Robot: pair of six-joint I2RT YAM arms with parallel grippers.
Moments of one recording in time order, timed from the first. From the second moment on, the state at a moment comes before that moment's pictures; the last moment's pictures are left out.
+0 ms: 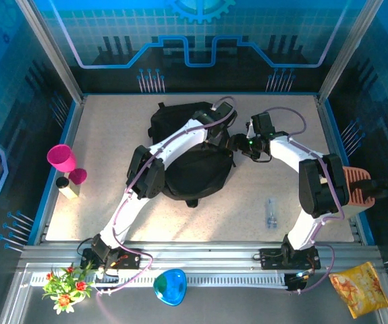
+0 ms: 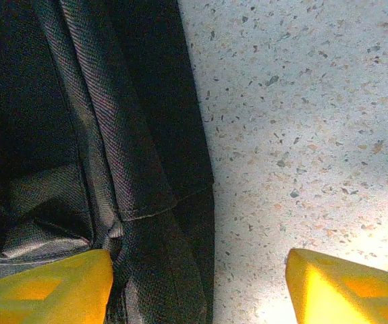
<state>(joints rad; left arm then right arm) -0.68 2.43 2.31 -1.02 -0.46 -0.27 0.22 1.76 1.14 -0.37 -0.32 0.54</state>
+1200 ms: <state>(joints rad) -0.68 2.21 2.08 -0.95 -0.20 -0.24 0.33 1.57 0.86 -0.30 -0.47 0.63</state>
